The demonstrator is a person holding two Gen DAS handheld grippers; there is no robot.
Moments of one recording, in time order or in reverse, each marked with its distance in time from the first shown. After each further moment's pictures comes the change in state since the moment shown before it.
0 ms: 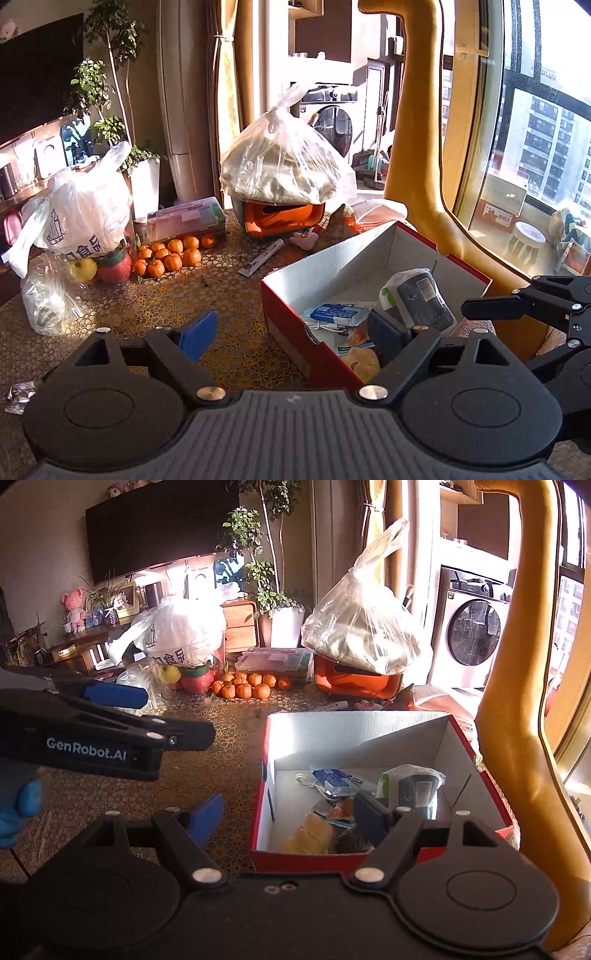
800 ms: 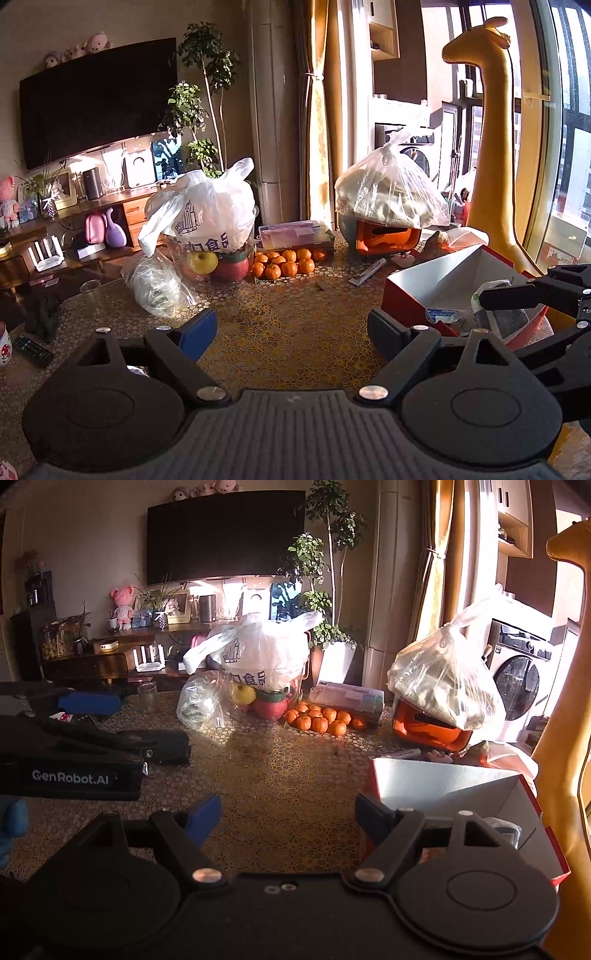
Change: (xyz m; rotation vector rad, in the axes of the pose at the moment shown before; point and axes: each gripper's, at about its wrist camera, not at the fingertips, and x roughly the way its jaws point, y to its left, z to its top) left arm -0.086 0.090 -0.061 -0.100 -0.133 0.222; right arm 0.007 0.116 0.009 -0.150 -0.091 0.081
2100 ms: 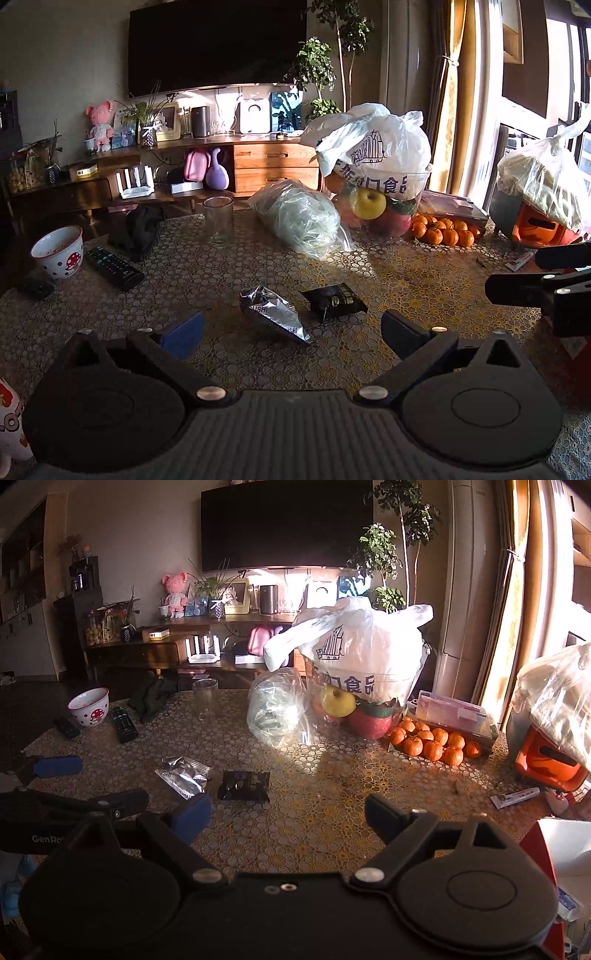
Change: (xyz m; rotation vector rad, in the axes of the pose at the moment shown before) left arm 0.063 0.172 -0.082 -0.222 0.077 0.276; right arm 0.147 0.092 0.037 -0.065 0.013 0.158
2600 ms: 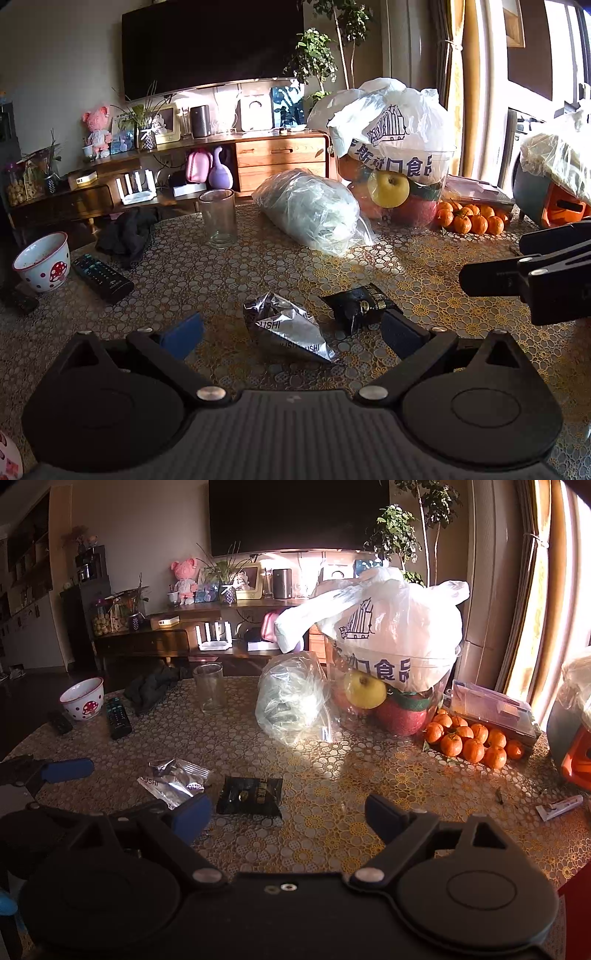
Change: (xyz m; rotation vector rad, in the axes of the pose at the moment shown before) left arm 0.065 0.005 -0.003 0.053 -0.002 0.029; right arm 0.073 0.002 0.009 0.000 0.040 0.056
